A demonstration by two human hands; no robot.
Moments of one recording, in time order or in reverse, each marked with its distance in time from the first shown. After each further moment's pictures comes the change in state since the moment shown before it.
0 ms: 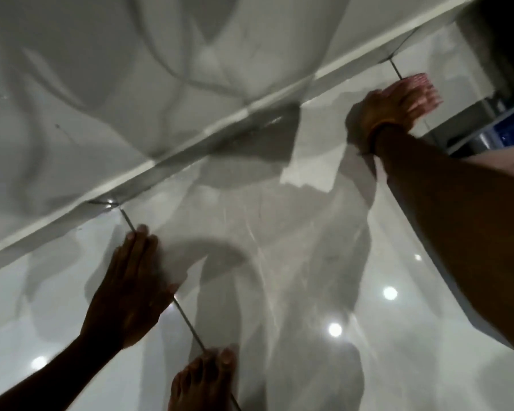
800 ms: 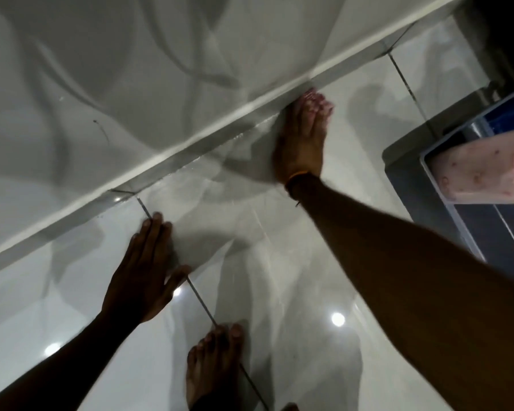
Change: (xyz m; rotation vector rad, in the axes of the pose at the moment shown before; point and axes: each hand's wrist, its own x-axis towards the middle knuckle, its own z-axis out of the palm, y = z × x) left_hand 0.000 0.006 -0.024 -0.177 -0.005 -0.081; right_hand -0.143 -0.059 0.061 0.014 0.027 -0.476
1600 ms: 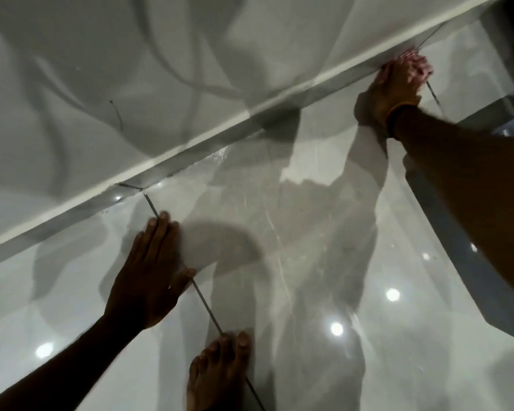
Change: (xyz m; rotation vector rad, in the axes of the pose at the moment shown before) left_hand 0.000 -0.015 0.024 0.046 0.012 0.006; right_hand 0.115 0.098 -0.063 -0.145 0.002 0.215
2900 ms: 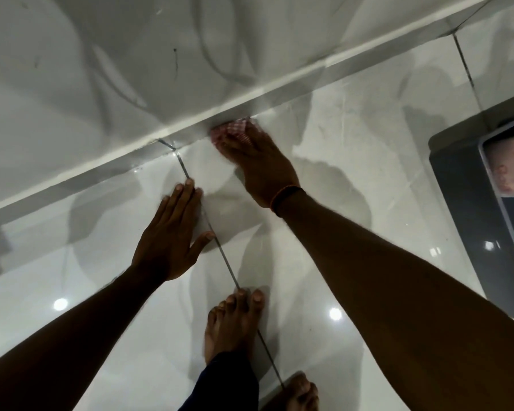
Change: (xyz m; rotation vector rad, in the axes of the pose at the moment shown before) left_hand -0.016 0.003 -0.019 -0.120 -0.023 -0.043; right_hand -0.241 -0.144 0.085 0.119 -0.225 -0.906
